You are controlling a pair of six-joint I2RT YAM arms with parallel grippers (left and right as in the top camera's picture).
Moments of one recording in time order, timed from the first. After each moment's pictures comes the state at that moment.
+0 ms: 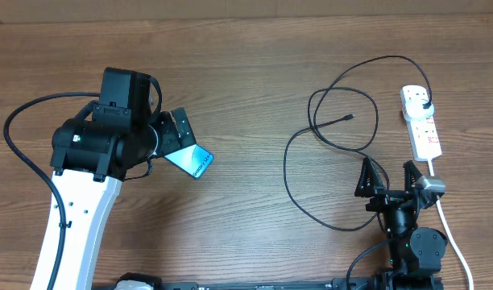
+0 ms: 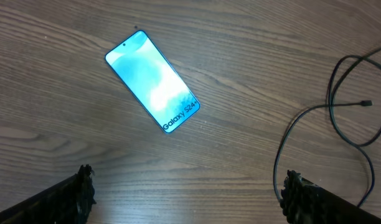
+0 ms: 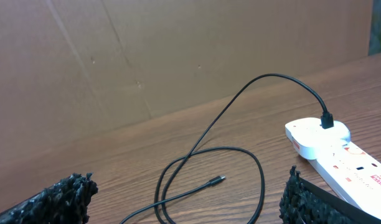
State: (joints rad) left arm -0.19 1.32 1.47 -1.26 0.04 -0.54; right arm -0.04 0.01 0.02 -0.03 -0.06 0.30
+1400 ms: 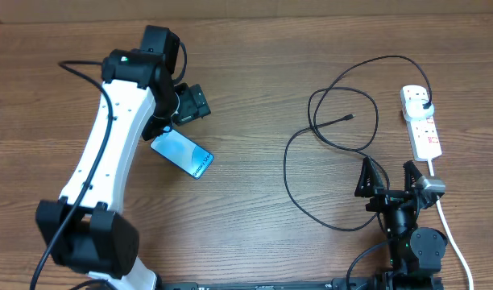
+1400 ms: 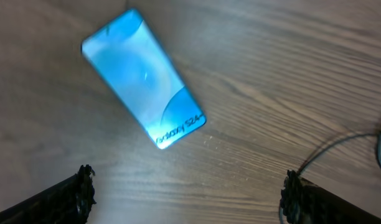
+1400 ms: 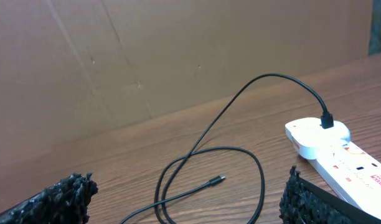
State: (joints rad) left arm -0.19 1.80 1.71 -1.33 0.06 -0.63; right arm -0.04 0.01 0.02 -0.03 -0.06 0.30
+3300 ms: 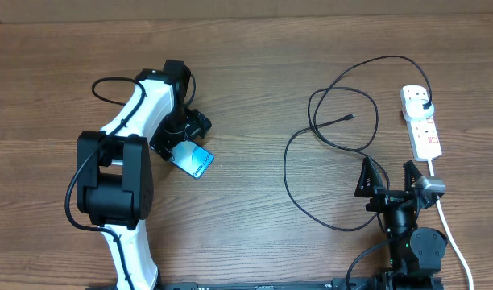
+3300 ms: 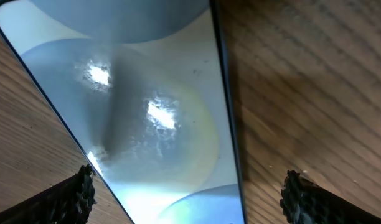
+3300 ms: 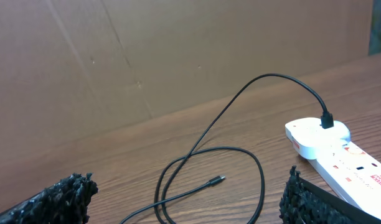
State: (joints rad) left arm -0.15 2.10 1.53 -1.10 0.06 -0.90; right arm -0.05 0.01 0.02 -0.03 -0.06 0.31
